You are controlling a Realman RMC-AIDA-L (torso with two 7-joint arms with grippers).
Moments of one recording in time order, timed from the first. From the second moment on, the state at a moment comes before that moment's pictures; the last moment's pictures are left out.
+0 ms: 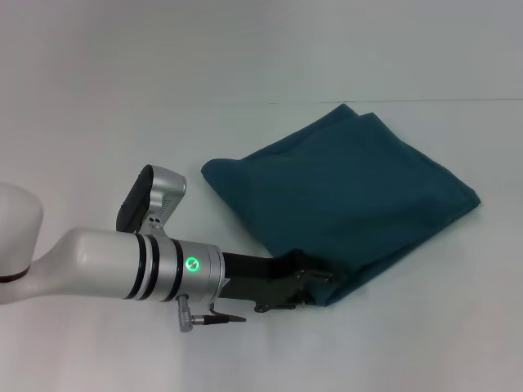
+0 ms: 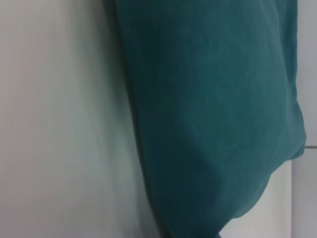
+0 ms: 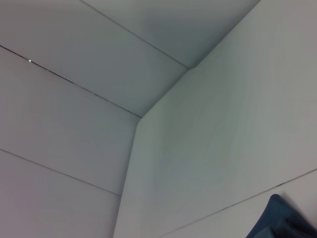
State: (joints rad) left arm -0.74 -2.18 1.24 0.40 1.80 1.07 -2.70; right arm 0.63 1.69 -0.47 -0.67 -1.99 -1.56 2.62
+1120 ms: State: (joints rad) left arm -0.65 -2.17 1.23 0.45 1.81 1.17 -2.67; right arm 0.63 1.69 -0.44 -0.67 -1.98 -1.57 2.62
